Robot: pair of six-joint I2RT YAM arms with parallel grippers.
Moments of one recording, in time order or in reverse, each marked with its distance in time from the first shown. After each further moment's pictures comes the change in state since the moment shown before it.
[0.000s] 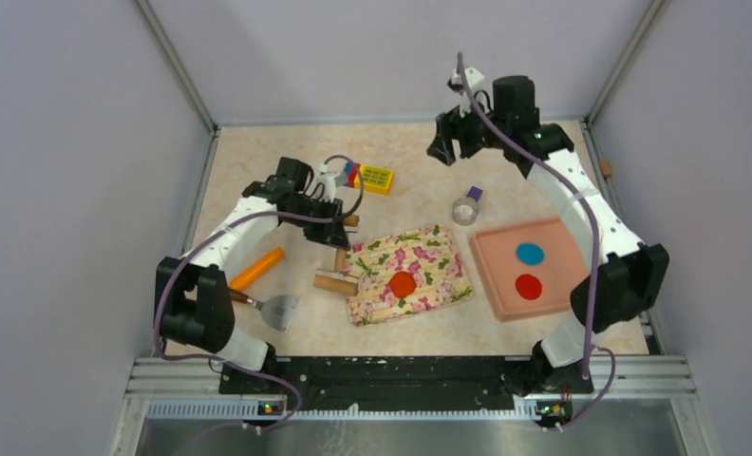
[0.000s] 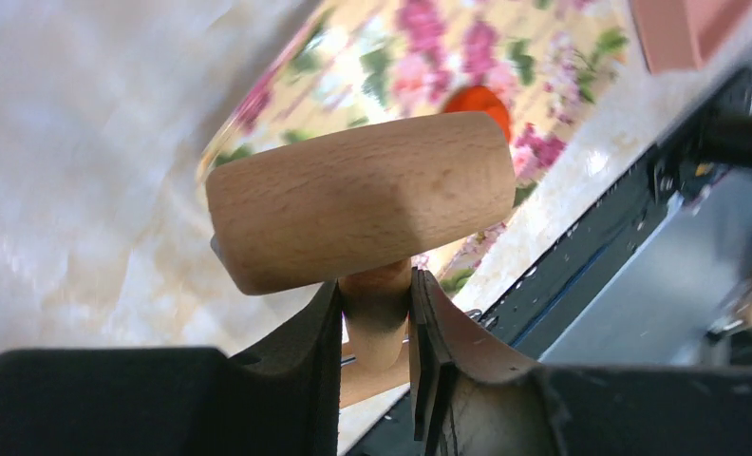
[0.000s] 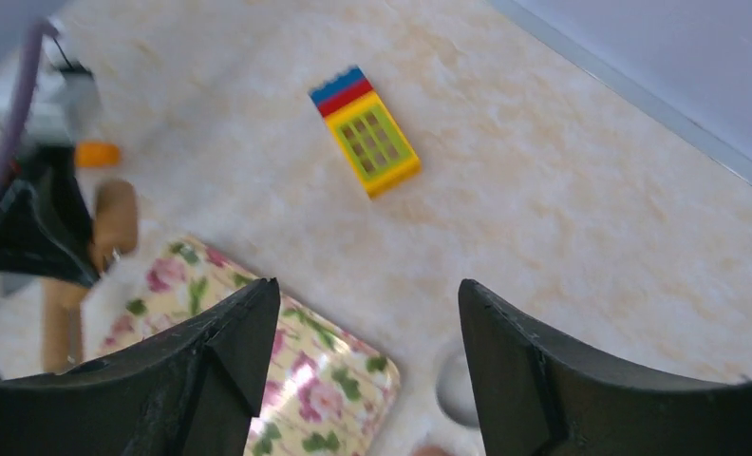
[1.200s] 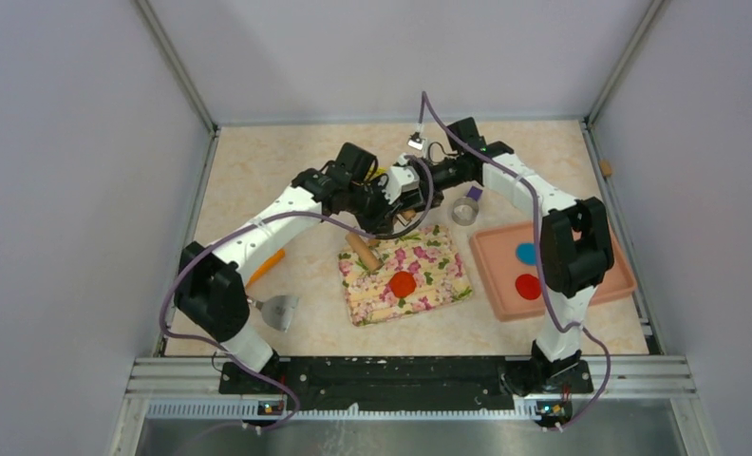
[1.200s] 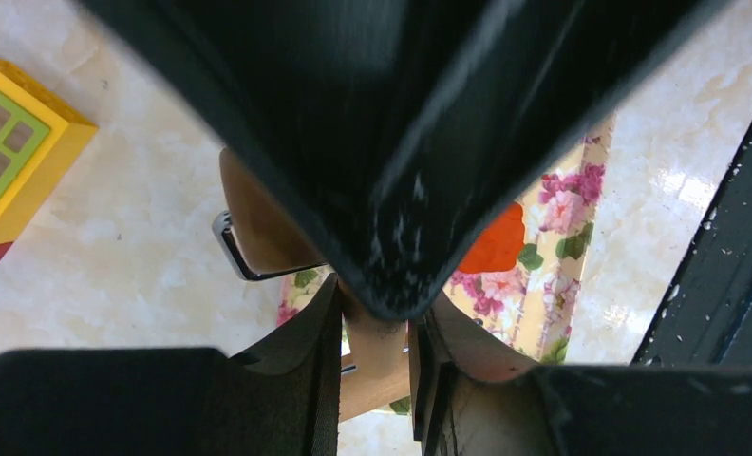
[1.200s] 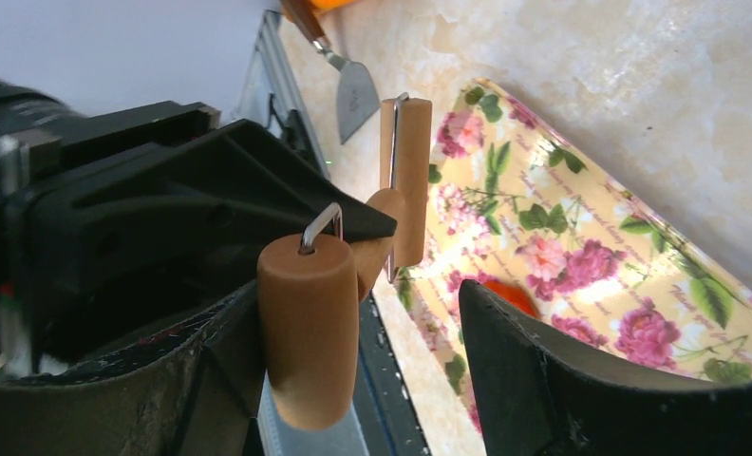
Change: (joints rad) left arm -0.381 0.089 0.283 0.071 -0.147 0.441; right arm 0.037 0.334 -0.024 -0.050 -0.715 0.394
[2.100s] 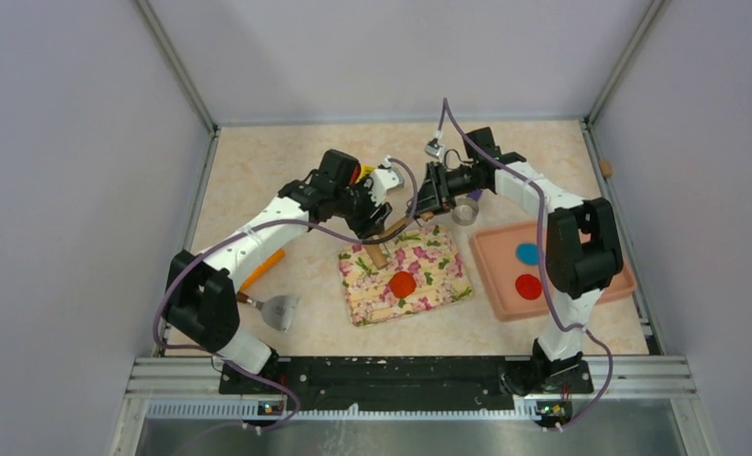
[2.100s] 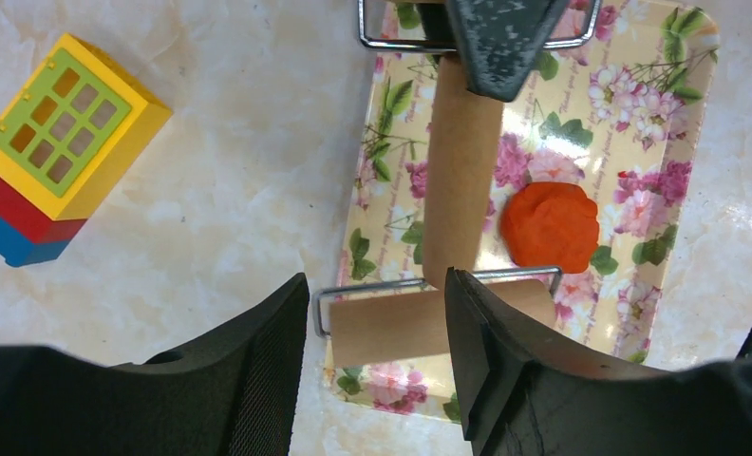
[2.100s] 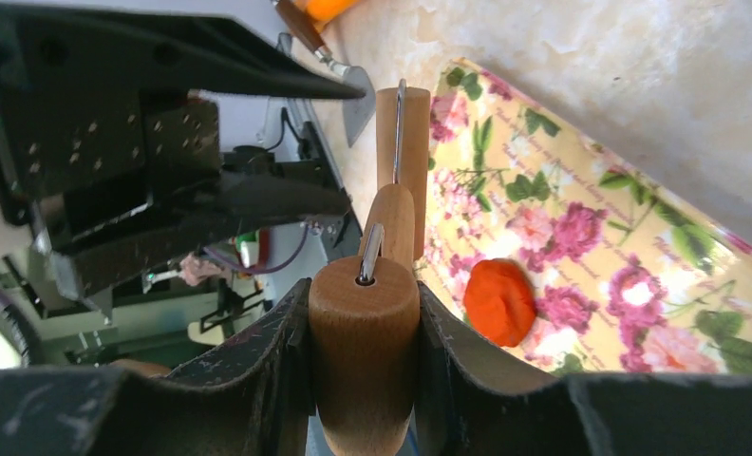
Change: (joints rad) left arm 0.045 -0.063 -0.150 0.167 -0.042 0.050; right arm -0.067 -0.023 -0.135 0.090 -0.019 0.071
